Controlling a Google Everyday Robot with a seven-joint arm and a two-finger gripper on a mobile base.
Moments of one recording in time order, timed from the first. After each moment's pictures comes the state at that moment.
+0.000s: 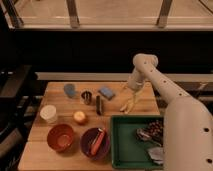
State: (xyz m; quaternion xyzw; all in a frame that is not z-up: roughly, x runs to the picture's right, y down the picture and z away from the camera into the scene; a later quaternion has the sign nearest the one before) arm 0.166 0.050 0.893 -0.32 -0.25 -0.29 0.87
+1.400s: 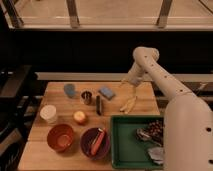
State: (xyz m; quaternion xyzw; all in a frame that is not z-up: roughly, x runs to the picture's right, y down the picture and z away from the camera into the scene) arm 0.148 0.013 0.870 -0.28 -0.27 -0.37 0.85
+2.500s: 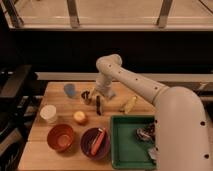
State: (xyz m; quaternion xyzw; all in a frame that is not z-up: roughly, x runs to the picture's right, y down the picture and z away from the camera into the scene) arm -0.025 0.054 0.863 -0.20 -0.33 -0.58 0.72
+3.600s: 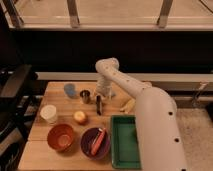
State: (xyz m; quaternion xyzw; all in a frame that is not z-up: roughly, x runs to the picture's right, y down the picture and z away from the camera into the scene) arm -0.010 0.065 0.934 -0.25 -0.32 -0.56 0.72
